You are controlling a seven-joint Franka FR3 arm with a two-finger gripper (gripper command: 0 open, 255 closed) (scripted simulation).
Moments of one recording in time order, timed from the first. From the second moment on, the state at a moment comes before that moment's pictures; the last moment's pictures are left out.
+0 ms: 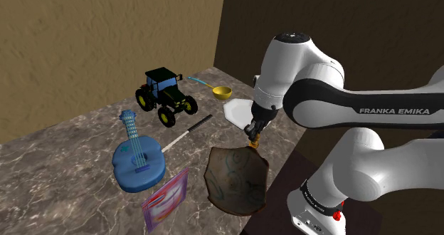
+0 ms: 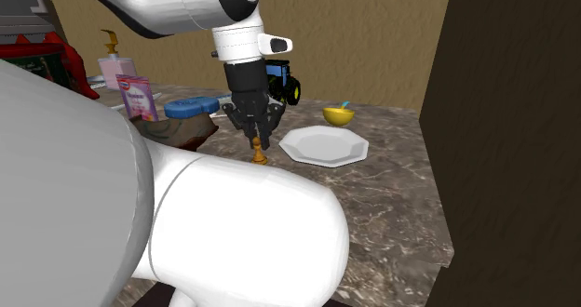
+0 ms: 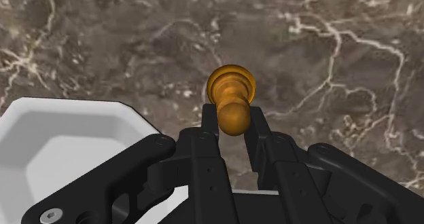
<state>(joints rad) 0.14 -0.84 0.34 -2.79 0.14 1.95 0.26</state>
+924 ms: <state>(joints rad) 0.13 -0.87 0.30 -2.65 0.11 1.78 0.25</state>
